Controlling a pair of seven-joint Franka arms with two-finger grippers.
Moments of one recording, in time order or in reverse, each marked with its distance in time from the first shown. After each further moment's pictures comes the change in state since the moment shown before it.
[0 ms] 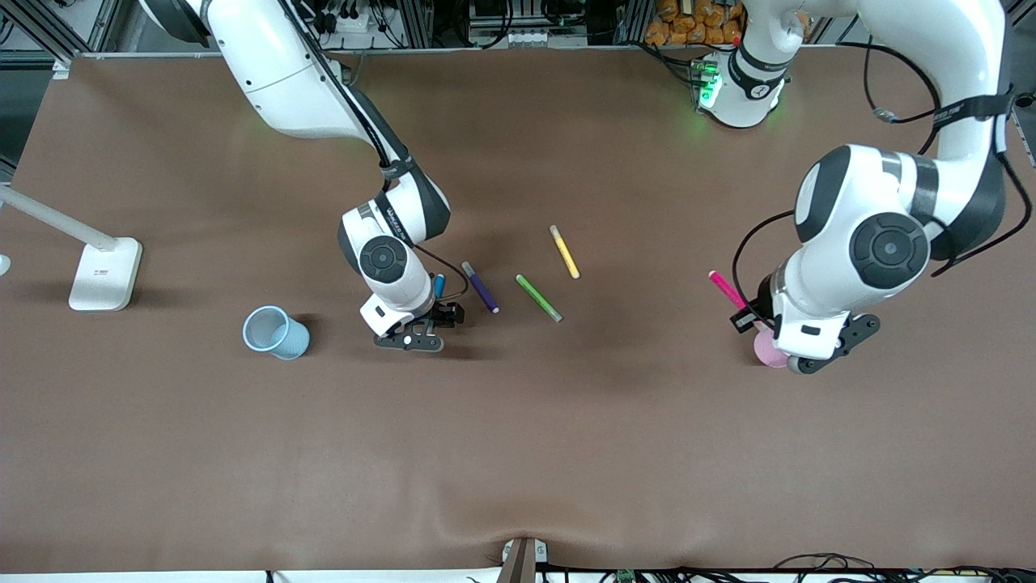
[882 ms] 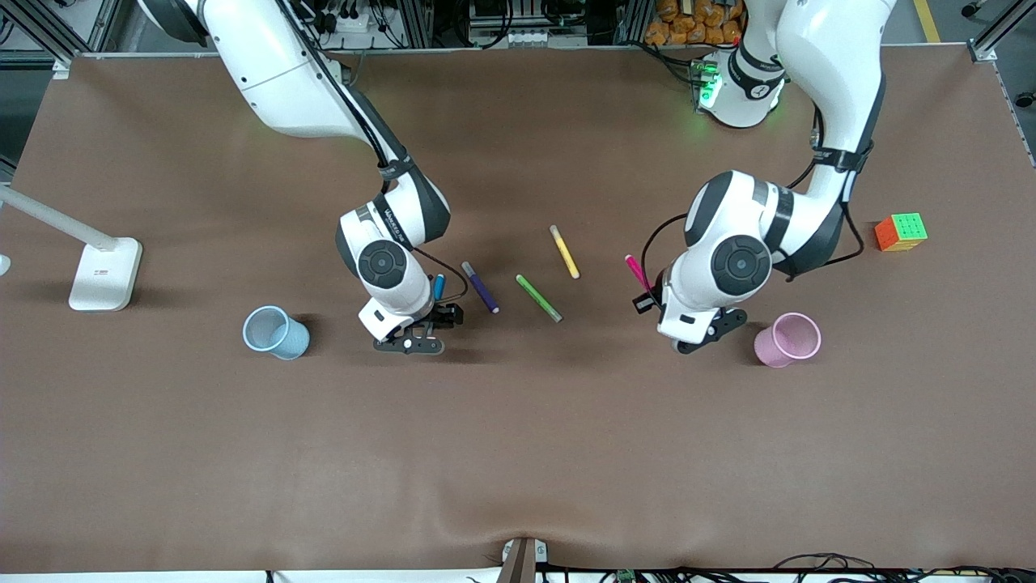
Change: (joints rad) left arm -0.152 0.082 -0.005 -0.159 -0.146 0.209 -0.050; right arm -0.007 0.000 -0.004 0.011 -0.001 -0.025 -0.048
